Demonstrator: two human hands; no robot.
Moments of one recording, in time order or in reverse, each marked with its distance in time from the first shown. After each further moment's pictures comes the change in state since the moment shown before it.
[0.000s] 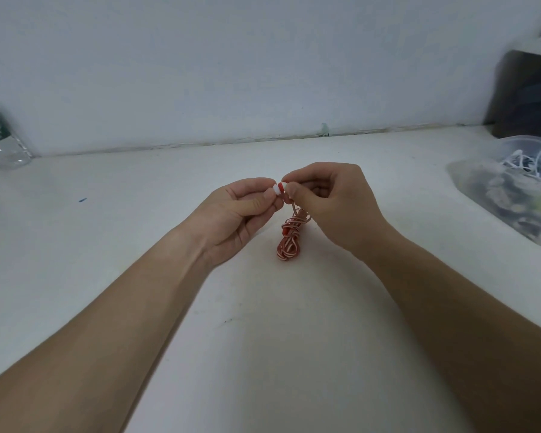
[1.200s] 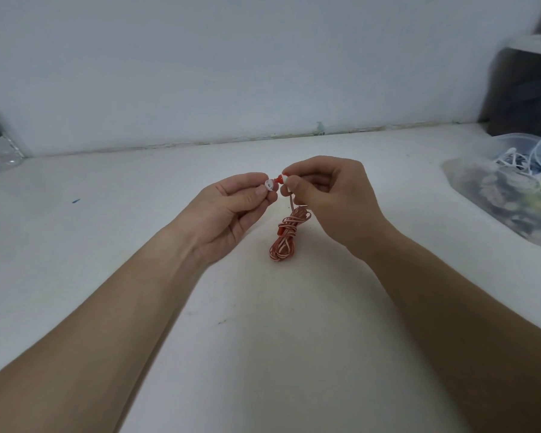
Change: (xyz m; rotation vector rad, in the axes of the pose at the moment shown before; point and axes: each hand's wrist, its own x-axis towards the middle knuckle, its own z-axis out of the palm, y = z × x) left_hand -0.002 0.005 0.005 -0.018 0.056 -0.001; right_hand 0.002 0.003 -0.004 0.062 0.047 0.029
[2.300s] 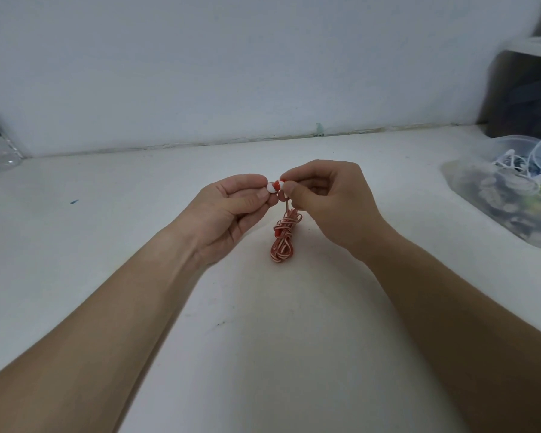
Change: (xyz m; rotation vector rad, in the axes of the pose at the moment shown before) left_hand -0.002 0.000 0.002 0.062 -0.011 0.033; right_hand -0.001 0.000 -0.001 -0.031 -0.028 0.005
